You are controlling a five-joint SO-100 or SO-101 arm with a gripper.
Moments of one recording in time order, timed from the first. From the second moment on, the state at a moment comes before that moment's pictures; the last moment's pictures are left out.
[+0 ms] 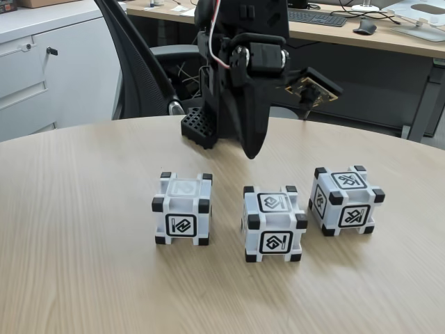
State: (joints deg) arm -0.3 191.8 167.9 81.7 -8.0
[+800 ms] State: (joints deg) arm -0.3 191.2 167.9 78.2 -11.6
